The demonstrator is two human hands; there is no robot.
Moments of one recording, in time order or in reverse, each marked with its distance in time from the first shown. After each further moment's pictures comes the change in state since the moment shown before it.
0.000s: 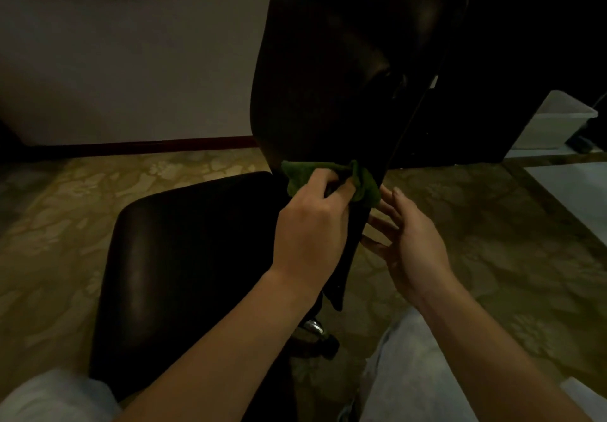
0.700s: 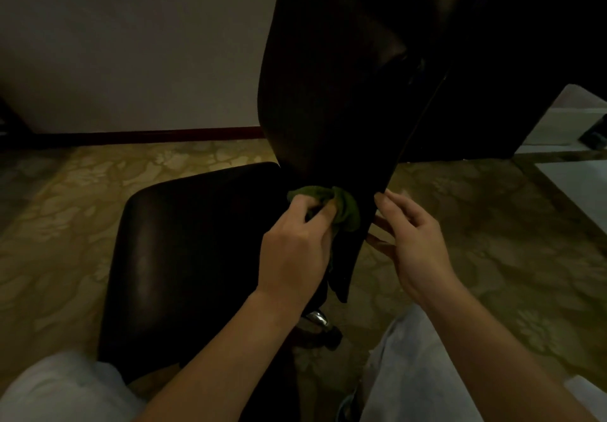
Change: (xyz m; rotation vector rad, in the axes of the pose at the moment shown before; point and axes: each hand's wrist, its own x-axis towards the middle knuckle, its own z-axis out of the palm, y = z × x) left_hand -0.046 -0.029 0.003 -0.007 -0.033 -0.064; right_hand 0.001 0.016 -0.002 -0.088 0.012 -0.059
